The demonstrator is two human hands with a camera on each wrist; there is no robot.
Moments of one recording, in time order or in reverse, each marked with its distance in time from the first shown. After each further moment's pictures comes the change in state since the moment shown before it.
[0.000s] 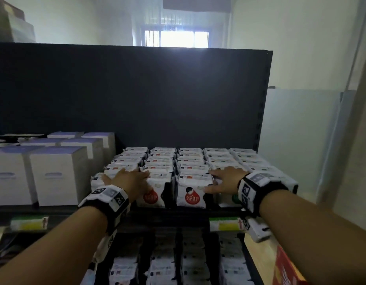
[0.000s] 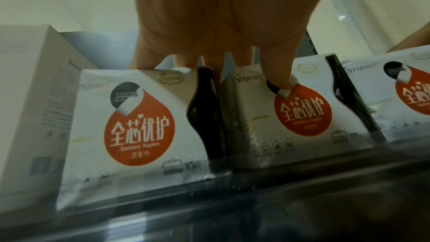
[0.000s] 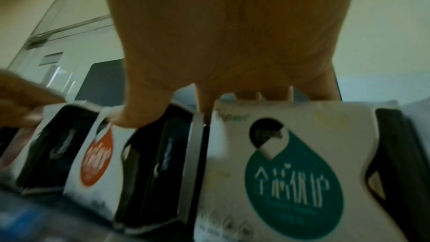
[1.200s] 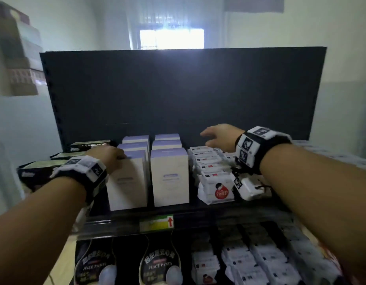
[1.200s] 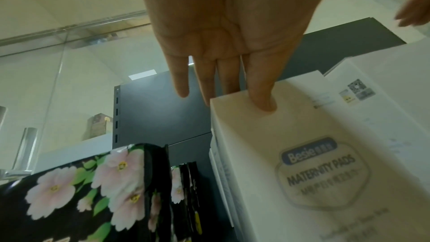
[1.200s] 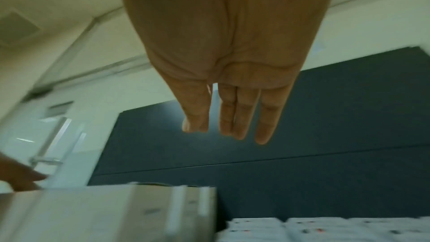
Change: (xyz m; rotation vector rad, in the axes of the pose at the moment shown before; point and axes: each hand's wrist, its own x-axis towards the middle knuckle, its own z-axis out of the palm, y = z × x) left_hand 0.059 -0.389 -0.089 0.129 0.211 0.160; right_hand 0.015 -0.346 -0.090 0.112 0.372 -0.143
